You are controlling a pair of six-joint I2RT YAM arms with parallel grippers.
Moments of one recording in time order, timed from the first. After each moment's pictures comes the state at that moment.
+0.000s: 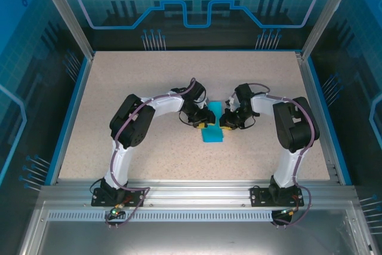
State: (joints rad) left arm -0.59 2.15 1.47 -0.54 0.57 -0.69; right arm 0.27 1.88 1.06 -0.57 -0.60 0.37
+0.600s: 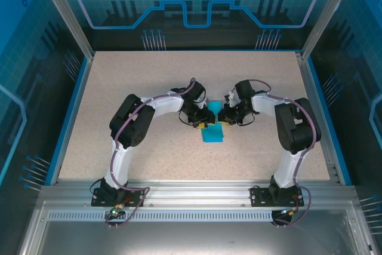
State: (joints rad) left arm -0.59 2.15 1.47 -0.53 0.58 -0.69; right arm 0.27 1.87 1.08 -0.50 -0.63 0.41
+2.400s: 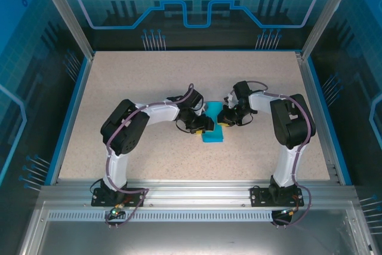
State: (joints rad) left arm -0.63 2.01 1.25 -0.38 0.55 -0.68; right arm 0.27 1.95 1.12 -0.54 -0.61 0.41
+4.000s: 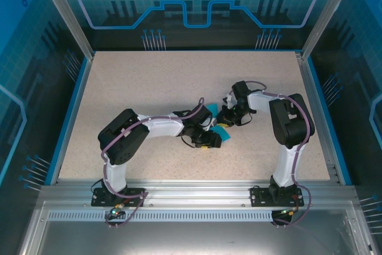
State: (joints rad) left arm -0.81 1.92 1.12 -0.29 0.51 -0.71; right arm 0.28 1.96 1.13 -0.57 -0.61 0.41
